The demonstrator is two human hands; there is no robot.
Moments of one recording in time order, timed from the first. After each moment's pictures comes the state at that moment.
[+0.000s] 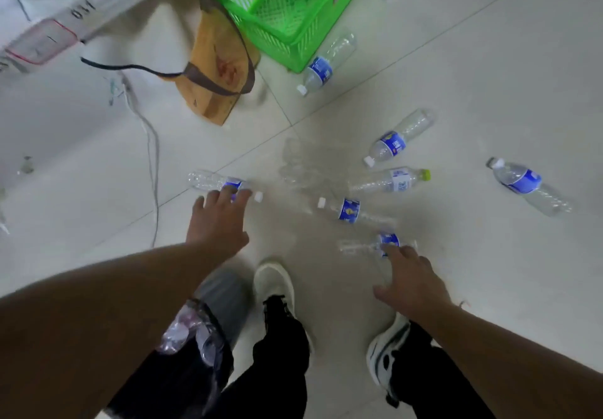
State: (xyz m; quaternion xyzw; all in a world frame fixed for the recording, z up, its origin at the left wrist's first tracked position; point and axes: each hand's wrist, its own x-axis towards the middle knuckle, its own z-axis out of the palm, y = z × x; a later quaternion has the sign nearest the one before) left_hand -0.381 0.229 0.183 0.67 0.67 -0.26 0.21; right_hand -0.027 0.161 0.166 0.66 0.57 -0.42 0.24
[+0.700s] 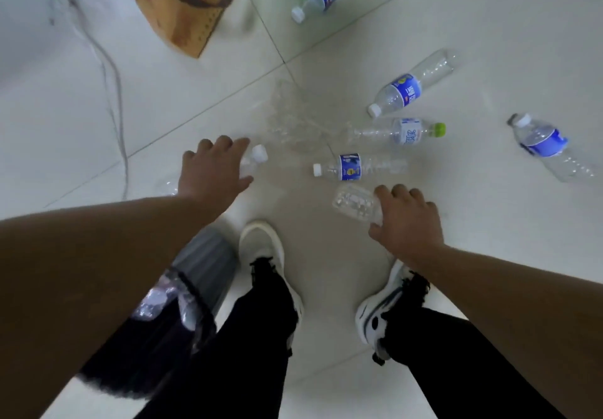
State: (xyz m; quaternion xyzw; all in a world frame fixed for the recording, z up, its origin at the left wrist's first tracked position) left_hand -0.379 0.232 0.131 0.67 0.68 -0.20 0.22; right_hand -0.041 0.193 0.125 0.61 0.70 -0.25 0.28
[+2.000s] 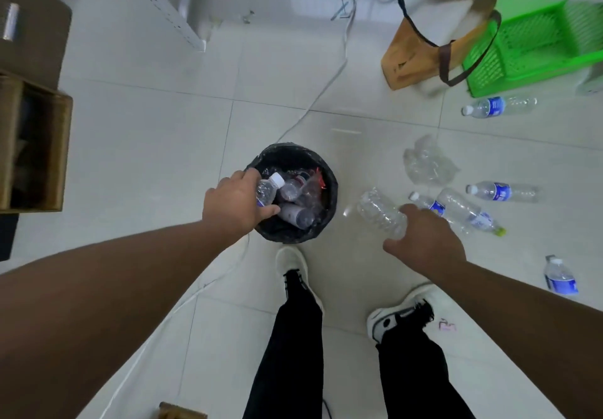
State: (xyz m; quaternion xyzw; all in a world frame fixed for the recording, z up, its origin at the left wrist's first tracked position) left_hand -0.501 -0.097 0.386 0.32 0.90 -0.06 0.28; right_hand -0.223 0.104 0.397 0.49 0.77 -0.30 0.29
